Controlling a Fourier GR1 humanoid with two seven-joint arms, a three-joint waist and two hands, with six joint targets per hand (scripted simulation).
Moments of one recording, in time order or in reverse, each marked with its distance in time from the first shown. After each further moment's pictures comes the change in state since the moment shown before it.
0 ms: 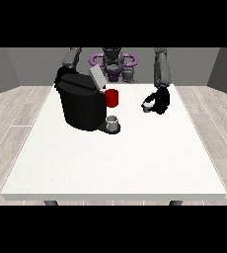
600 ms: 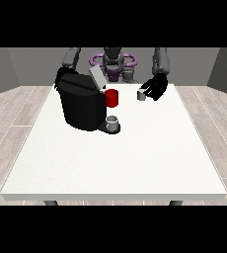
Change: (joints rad) left arm -0.125 -0.019 -0.023 -0.091 0.006 -0.173 0.001; right arm -0.005 -0.015 -0.032 0.125 -0.009 0.009 -0.026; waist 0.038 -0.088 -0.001
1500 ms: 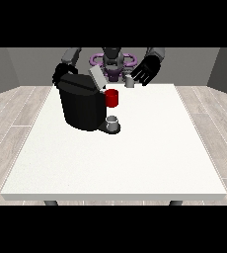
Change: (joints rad) left arm -0.245 0.087 0.087 -0.024 0.019 -0.134 0.096; right arm -0.035 0.023 0.057 -0.055 0.009 0.006 0.026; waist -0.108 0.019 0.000
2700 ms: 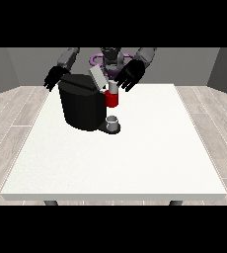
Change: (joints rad) left arm -0.176 0.015 0.032 0.036 -0.023 -0.009 0.044; right arm -0.079 -0.027 -0.031 -0.038 -0.009 -0.023 0.004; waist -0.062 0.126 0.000
